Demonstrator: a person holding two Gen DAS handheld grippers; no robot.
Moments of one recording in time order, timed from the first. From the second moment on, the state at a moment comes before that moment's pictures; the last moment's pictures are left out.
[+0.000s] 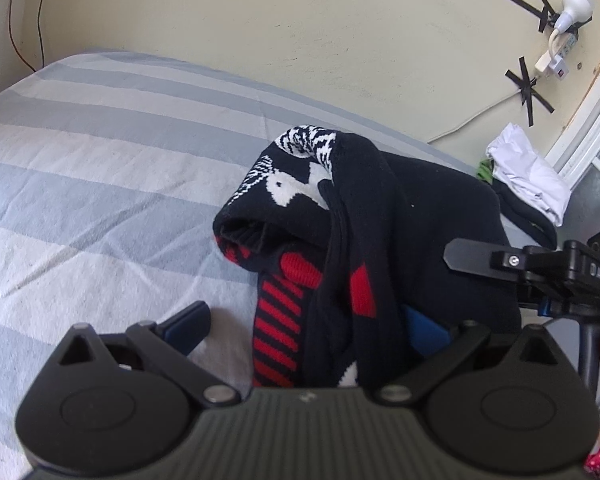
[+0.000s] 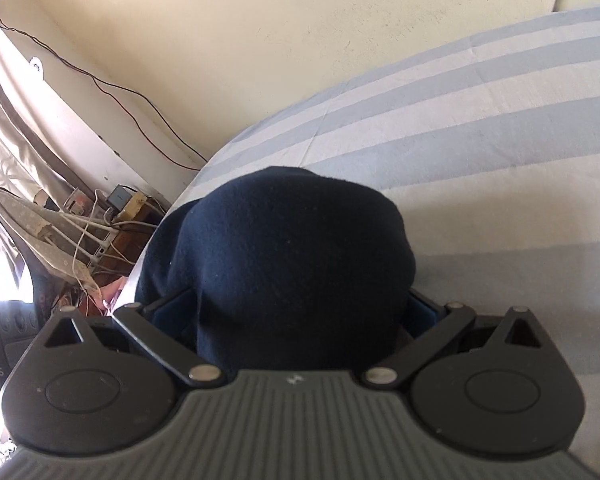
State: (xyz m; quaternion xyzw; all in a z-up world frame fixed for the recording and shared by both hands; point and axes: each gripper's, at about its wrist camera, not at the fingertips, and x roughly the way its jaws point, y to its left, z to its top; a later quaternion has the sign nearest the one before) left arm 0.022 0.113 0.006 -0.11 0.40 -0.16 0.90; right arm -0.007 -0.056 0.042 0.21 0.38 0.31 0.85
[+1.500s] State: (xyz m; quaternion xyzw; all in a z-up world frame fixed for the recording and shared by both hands) left arm -0.014 0.104 0.003 -0.12 0.36 -0.14 0.91; right arm -0.029 -0.060 0.040 0.13 0.33 0.32 0.88
